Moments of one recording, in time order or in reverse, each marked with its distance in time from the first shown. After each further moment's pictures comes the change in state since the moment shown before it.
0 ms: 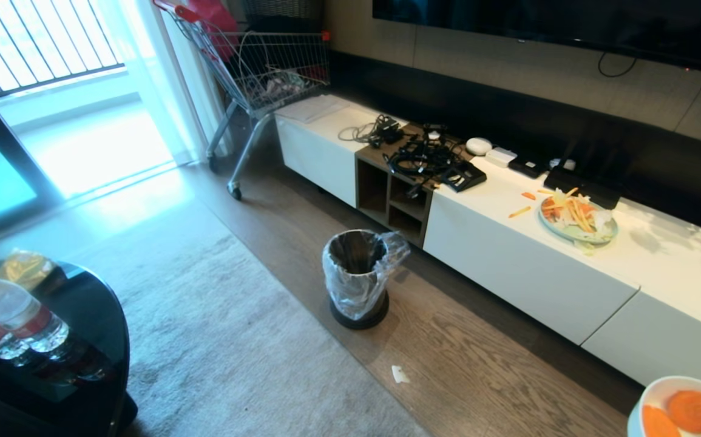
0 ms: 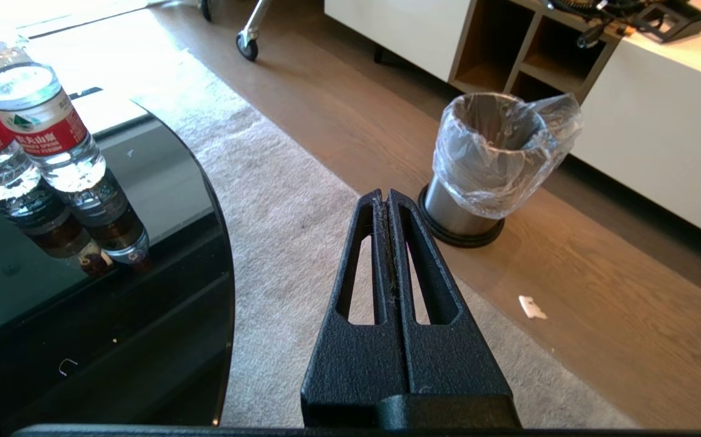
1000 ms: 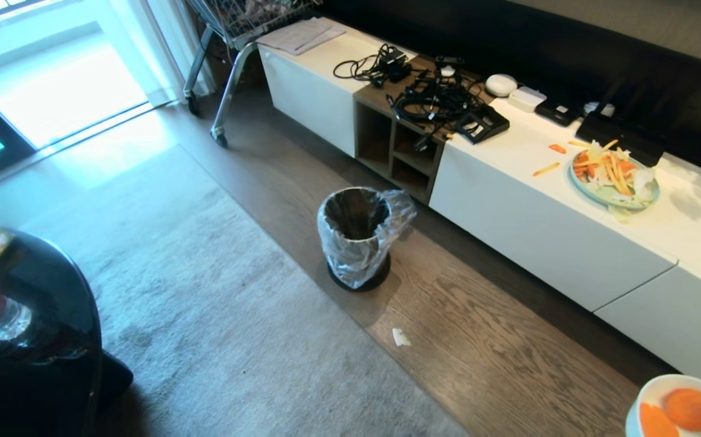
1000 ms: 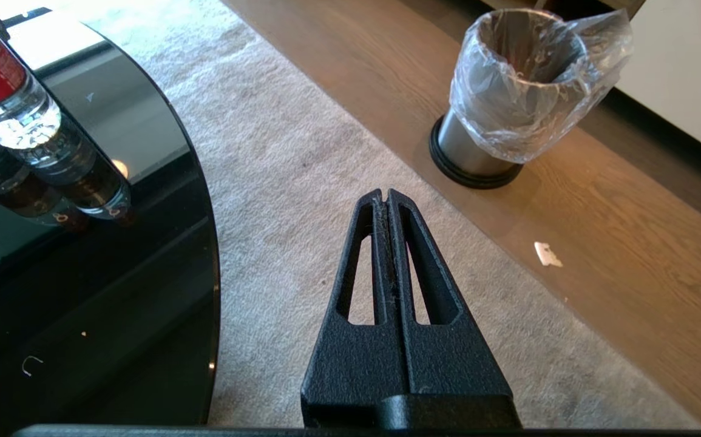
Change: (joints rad) left arm 0.000 0.000 0.000 0.000 0.000 -0.001; right arm -0.001 0.008 -0.003 -0.002 -0.001 0.000
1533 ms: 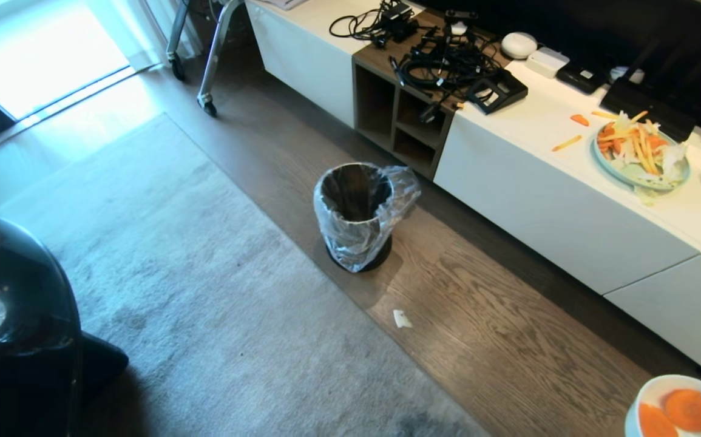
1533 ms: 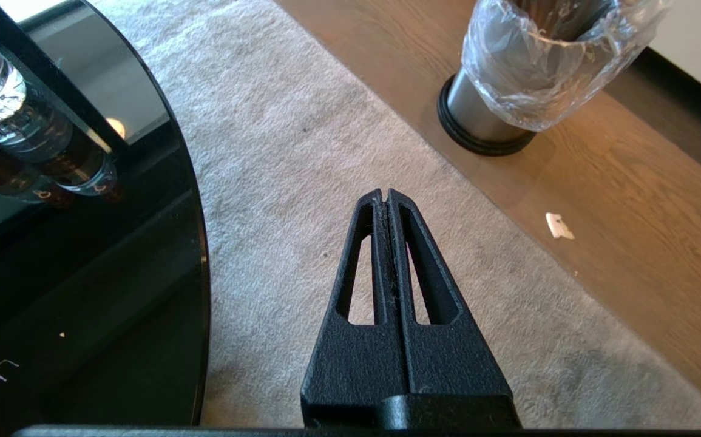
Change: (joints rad) left arm 0.000 0.000 0.000 0.000 0.000 0.000; right arm 0.003 0.001 0.002 0.000 0.000 0.000
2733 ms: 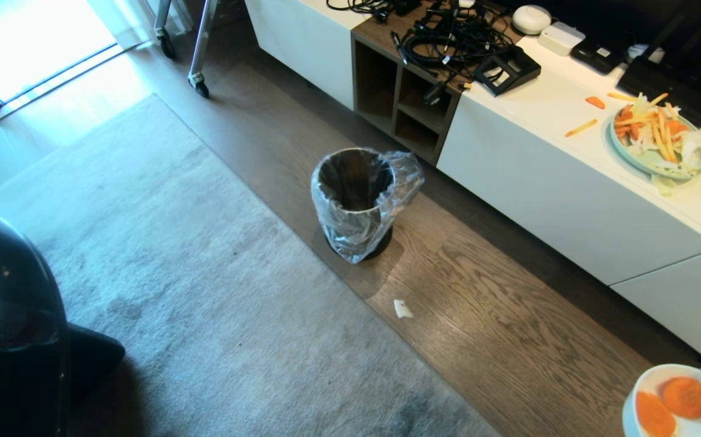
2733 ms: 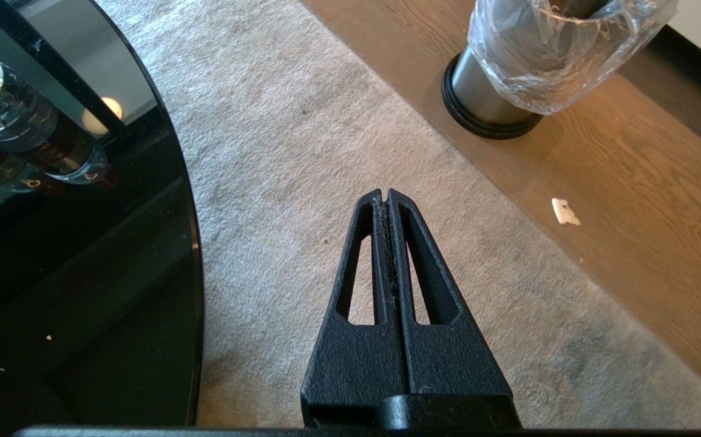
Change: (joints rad) left arm 0.000 0.000 0.000 0.000 0.000 0.001; right arm 0.017 0.001 0.007 -0.048 -0.045 -0.016
